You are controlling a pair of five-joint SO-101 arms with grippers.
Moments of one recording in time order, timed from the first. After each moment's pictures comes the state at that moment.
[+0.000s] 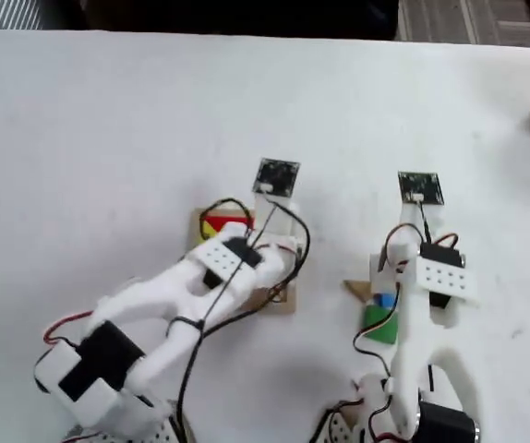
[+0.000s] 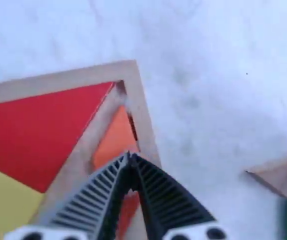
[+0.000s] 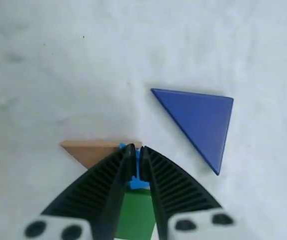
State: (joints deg) left arm 34.4 2.2 42.0 27.8 27.1; right arm 10.5 -26.0 56.2 52.2 14.5
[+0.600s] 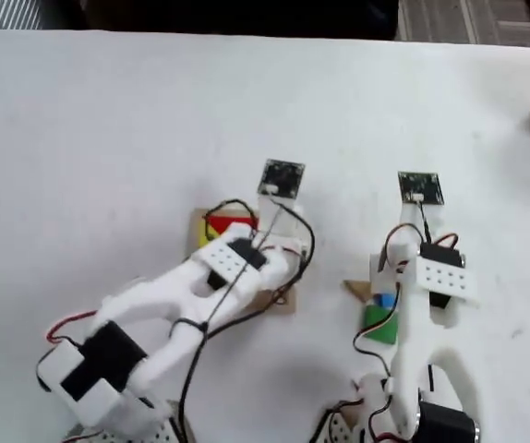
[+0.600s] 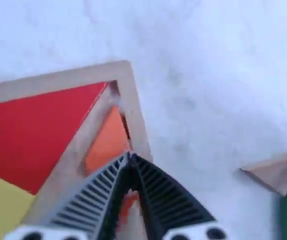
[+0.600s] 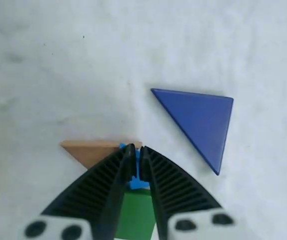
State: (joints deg) left arm 36.0 2.3 41.5 28.0 27.0; right arm 10.5 -26.0 56.2 52.2 14.5
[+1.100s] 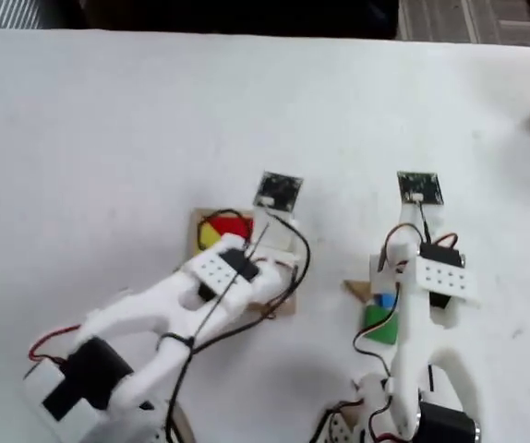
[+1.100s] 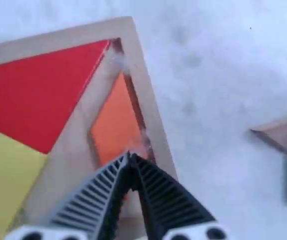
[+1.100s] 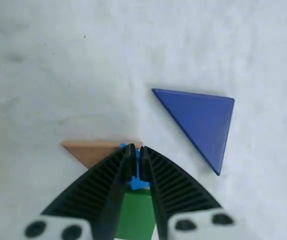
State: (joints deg) left arm 36.4 -4.2 46.8 33.0 25.9; right arm 10.4 -26.0 56.2 52.2 14.6
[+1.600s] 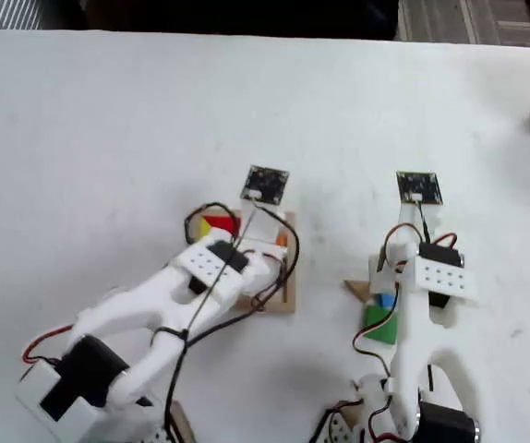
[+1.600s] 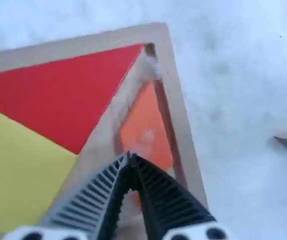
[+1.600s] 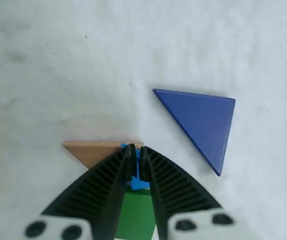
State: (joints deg) left arm 32.7 -4.4 46.9 34.9 22.8; right arm 10.2 -26.0 56.2 52.2 14.6
